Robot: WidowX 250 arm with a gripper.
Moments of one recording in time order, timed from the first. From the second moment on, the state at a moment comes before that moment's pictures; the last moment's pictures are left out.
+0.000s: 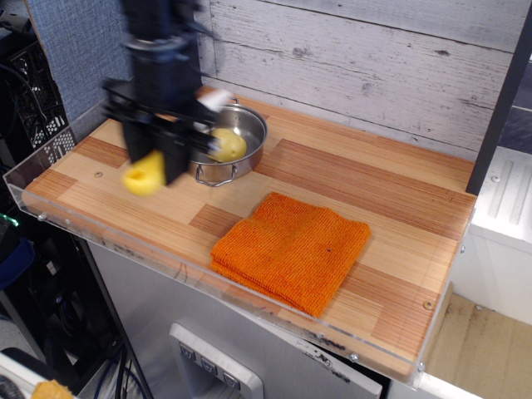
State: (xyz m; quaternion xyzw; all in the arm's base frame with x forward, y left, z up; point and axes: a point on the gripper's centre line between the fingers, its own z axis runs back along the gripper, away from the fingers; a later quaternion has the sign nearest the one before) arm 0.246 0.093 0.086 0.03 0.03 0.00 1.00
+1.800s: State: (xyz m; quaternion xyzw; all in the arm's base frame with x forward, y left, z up) arm 0.284 0.157 0.152 0.08 -0.09 0.02 0.99
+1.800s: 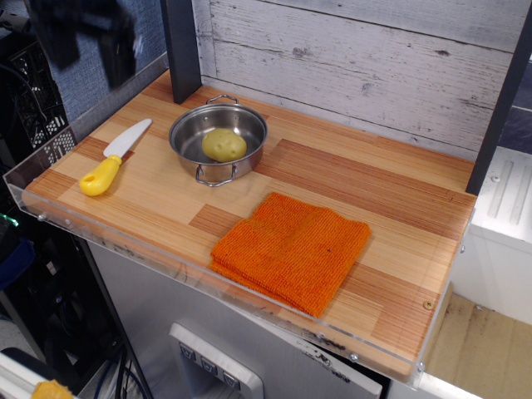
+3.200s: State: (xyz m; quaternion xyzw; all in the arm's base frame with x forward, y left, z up) arm 0.290 0.090 0.155 0.04 0.00 0.03 1.00
